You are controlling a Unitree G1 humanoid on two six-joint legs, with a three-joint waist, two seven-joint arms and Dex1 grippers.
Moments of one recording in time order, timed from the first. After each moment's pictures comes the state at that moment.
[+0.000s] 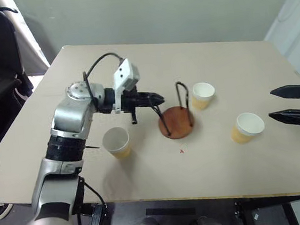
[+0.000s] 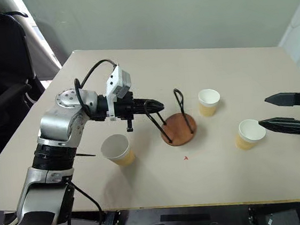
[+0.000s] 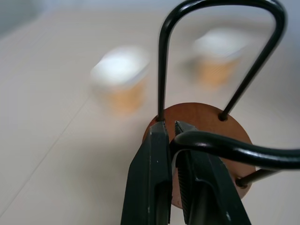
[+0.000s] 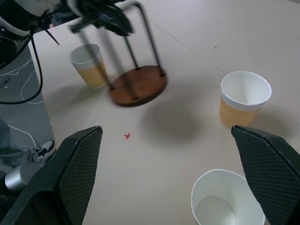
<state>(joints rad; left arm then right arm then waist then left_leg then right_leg) -0.93 0.59 -0.14 0.05 -0.39 0.58 -1.33 -0.17 -1.19 -0.62 -0.24 0.86 0.91 1.25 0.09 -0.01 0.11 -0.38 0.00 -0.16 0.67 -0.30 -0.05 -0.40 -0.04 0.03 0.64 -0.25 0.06</state>
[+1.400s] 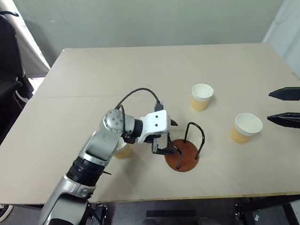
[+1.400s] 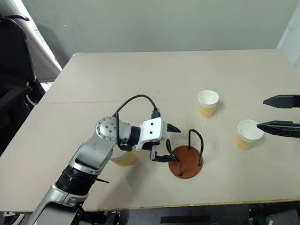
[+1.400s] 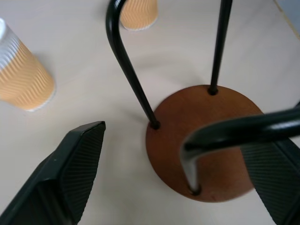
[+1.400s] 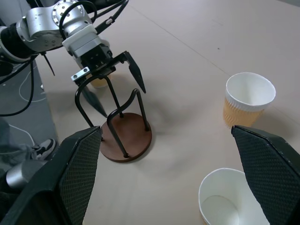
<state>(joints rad) -0.75 0.55 -0.38 0.03 -0.08 0.27 -1.22 -0.15 -1.19 -0.63 -0.29 0.89 0.92 1.23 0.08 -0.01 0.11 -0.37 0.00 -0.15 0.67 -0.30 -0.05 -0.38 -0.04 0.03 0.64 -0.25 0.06</state>
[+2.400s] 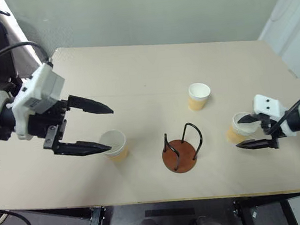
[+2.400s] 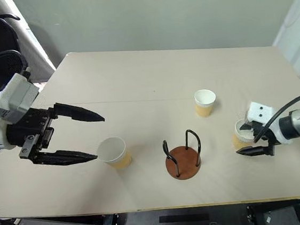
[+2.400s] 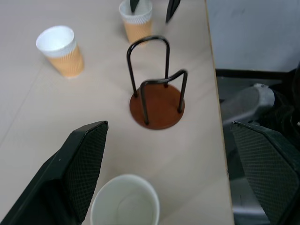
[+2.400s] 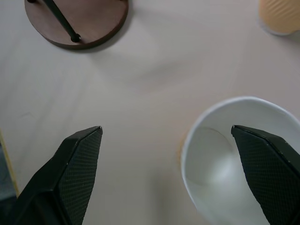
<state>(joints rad) -0.62 1.24 0.23 -0.33 -0.75 0.78 -1.49 -0.41 -1.18 0.14 -0.19 0.33 0.63 1.20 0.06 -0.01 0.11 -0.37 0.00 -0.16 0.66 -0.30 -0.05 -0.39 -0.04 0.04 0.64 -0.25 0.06</state>
